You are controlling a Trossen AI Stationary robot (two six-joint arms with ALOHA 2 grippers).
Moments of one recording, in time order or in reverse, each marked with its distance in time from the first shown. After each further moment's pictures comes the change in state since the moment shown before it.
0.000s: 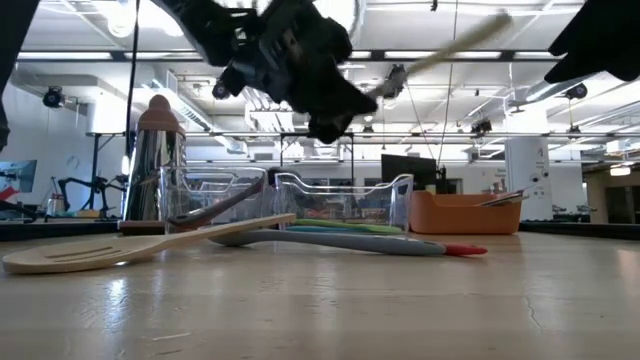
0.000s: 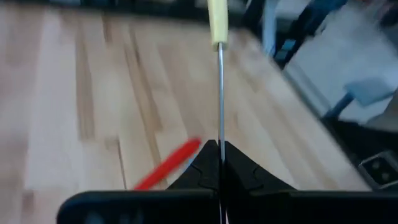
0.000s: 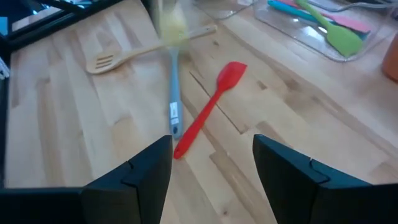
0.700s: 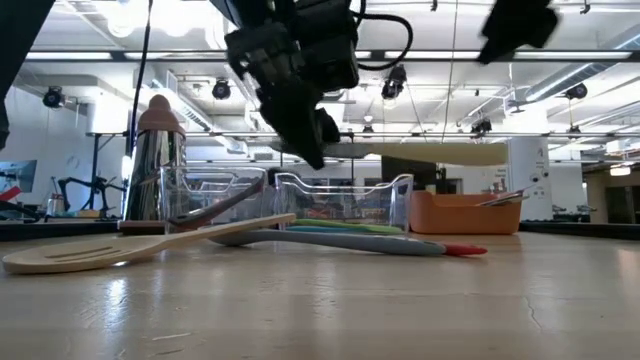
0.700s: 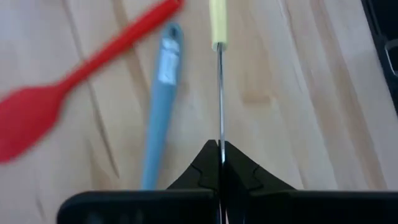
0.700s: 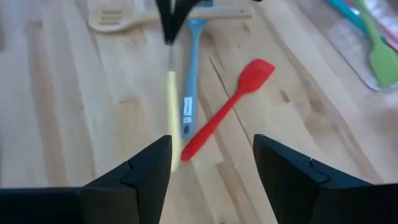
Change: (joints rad) left arm -0.097 0.110 0.291 -0.772 -0.164 0.188; right arm -0.376 0.284 0.355 -0.019 -0.441 -0.512
